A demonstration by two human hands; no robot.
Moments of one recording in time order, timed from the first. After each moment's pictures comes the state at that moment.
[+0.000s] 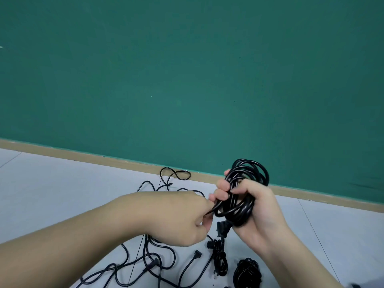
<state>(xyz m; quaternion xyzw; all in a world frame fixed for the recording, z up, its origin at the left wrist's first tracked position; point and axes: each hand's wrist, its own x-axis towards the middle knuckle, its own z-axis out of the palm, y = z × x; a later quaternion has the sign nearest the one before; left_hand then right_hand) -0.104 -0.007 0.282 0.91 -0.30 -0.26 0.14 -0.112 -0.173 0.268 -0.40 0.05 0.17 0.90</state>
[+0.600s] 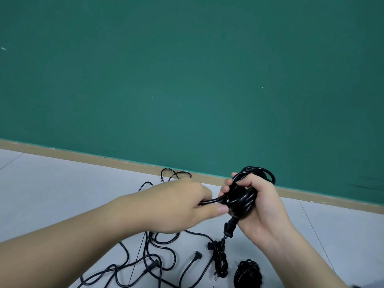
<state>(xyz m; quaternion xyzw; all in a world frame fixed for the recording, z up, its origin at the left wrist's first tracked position) -0.098 -0.002 0.277 0.93 -0.27 -0.14 0.20 -0.099 -0.184 0.263 -0.41 0.12 0.11 0.90</state>
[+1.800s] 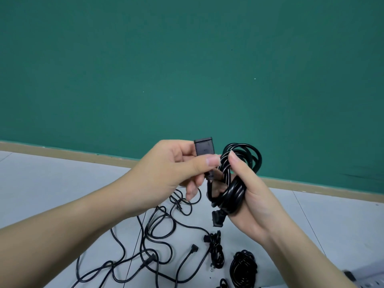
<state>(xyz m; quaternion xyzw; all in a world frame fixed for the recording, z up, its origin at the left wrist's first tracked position) -0.100 -0.001 0.292 0.67 -0.20 -0.11 0.71 -0.109 -0.181 0.274 -0.47 -0.01 0.17 0.87</state>
